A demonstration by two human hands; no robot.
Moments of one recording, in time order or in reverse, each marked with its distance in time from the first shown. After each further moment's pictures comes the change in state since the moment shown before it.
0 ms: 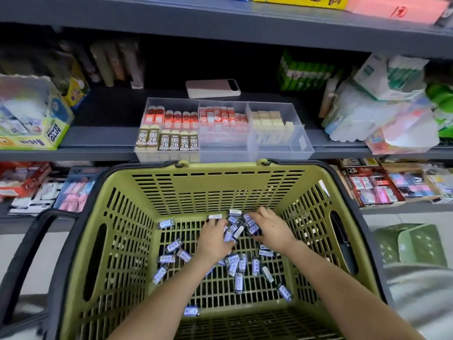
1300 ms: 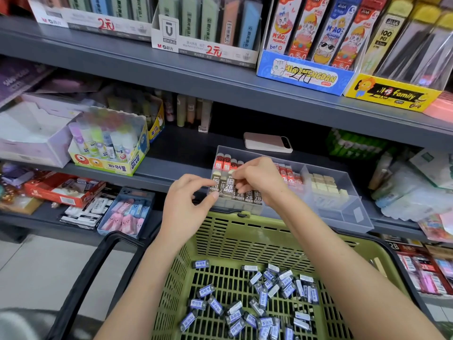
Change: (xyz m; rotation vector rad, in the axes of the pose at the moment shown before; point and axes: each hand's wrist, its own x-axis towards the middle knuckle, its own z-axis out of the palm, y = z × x) left_hand -0.042 -0.029 -0.244 -0.421 0.765 0.224; right_hand 0.098 -0.199 -0.234 1.012 0.166 0.162
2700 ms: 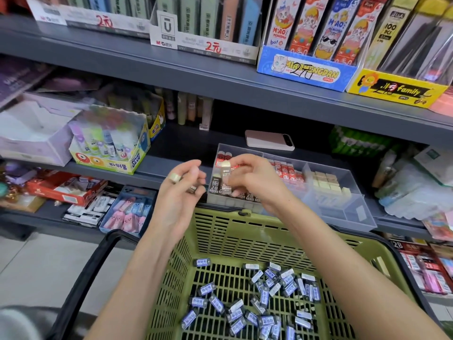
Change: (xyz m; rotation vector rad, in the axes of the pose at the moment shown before) left_hand 0.011 0.011 -0.009 -1.229 0.064 -0.459; right_hand -0.022 -0.001 0.002 0.112 -0.165 -0.196
